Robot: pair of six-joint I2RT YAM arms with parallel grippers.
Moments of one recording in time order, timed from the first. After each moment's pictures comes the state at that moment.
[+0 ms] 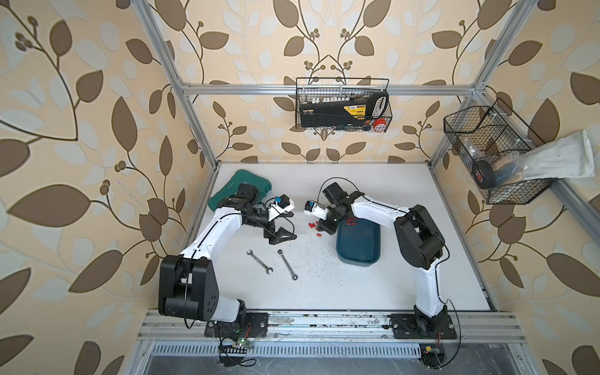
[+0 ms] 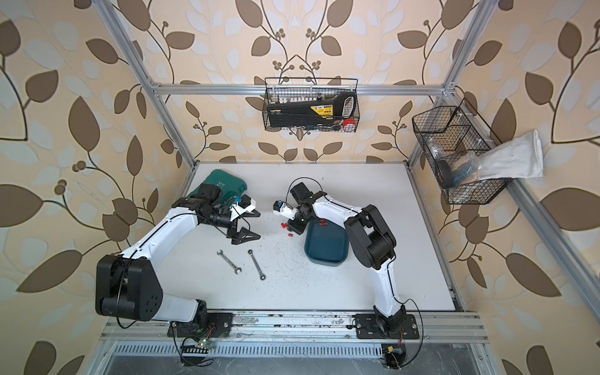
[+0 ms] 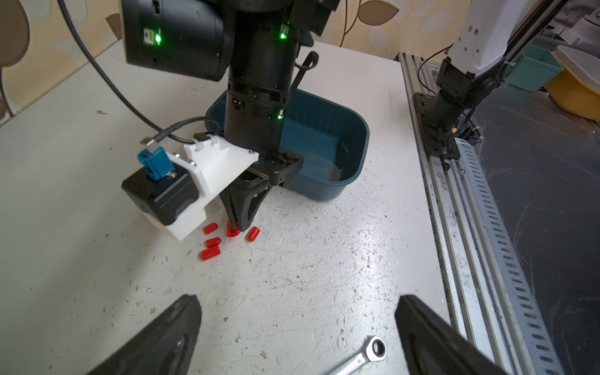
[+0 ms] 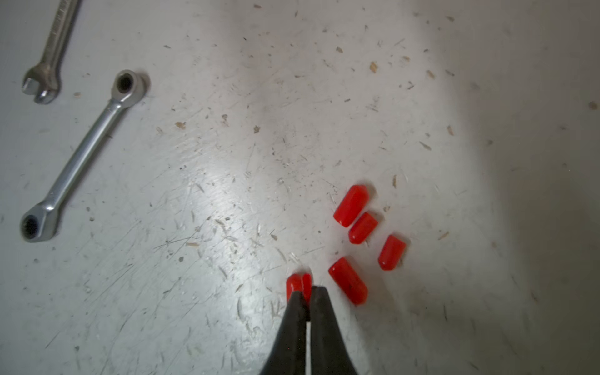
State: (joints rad) left arm -0.16 1.43 1.07 -0.85 1.02 1.03; right arm 0.60 2.11 1.54 -0.61 -0.34 -0.44
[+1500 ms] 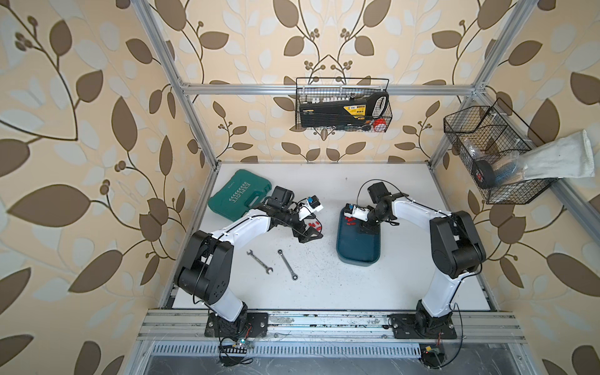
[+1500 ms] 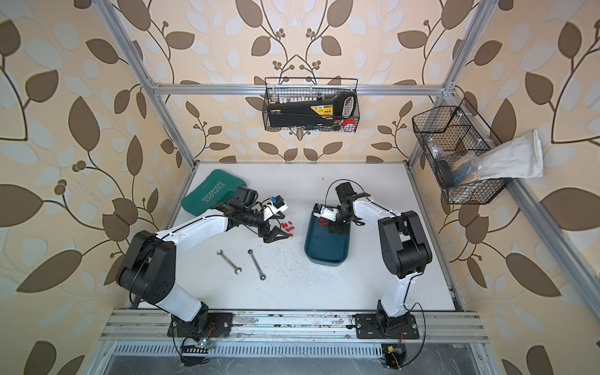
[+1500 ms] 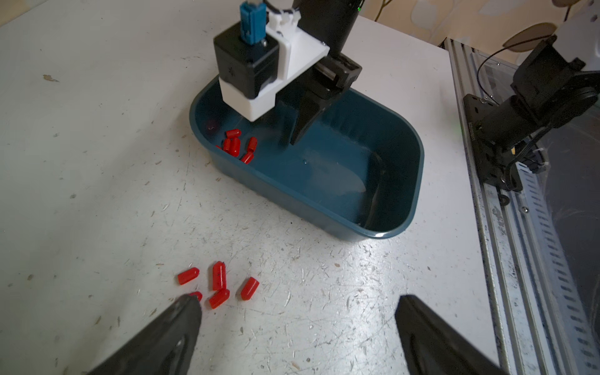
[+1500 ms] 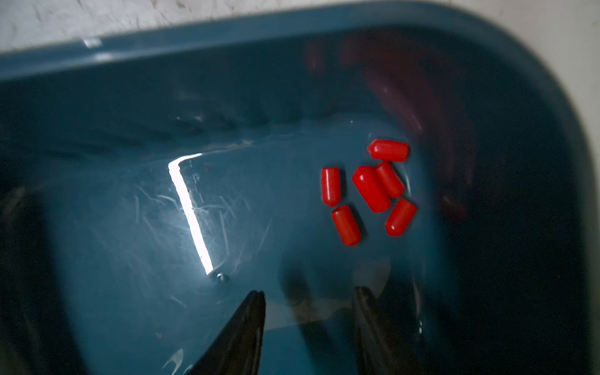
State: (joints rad) left arm -0.46 1.58 1.03 -0.36 0.77 0.54; right arm 0.27 1.87 1.21 -0.65 -0.24 -0.88
